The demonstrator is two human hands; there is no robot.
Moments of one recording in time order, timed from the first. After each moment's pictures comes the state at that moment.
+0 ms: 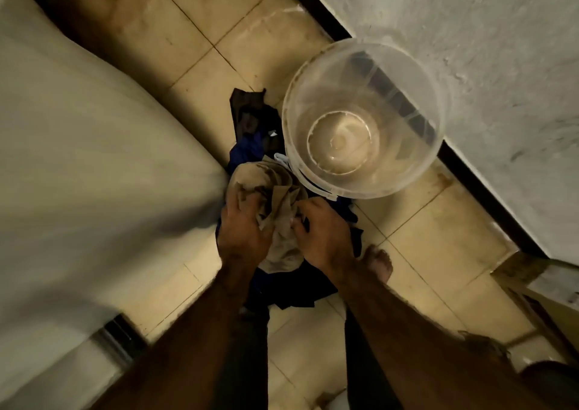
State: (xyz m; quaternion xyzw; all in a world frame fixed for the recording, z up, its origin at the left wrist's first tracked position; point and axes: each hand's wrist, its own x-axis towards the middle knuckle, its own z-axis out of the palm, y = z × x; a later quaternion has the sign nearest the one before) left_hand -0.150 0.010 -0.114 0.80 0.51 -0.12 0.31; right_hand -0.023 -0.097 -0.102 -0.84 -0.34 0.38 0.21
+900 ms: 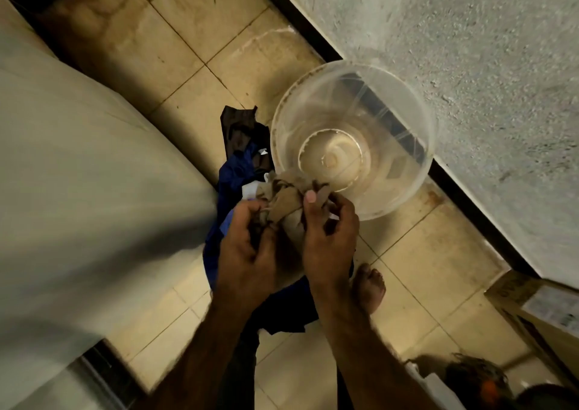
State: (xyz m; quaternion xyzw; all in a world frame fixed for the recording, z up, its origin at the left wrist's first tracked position) left_hand -0.096 -0.006 -0.017 0.68 0.48 0.09 0.54; right_hand -0.009 -0.070 -0.041 -0.78 0.07 0.33 0.53
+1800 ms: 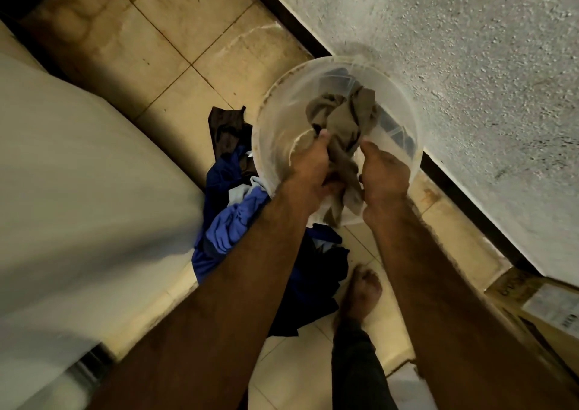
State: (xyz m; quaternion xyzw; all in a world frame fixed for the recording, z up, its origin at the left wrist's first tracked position) left_hand 0.091 0.019 -0.082 0.30 0.60 -0.05 0.73; right_hand 0.148 -0.059 -0.068 -0.76 0.23 0.35 0.50
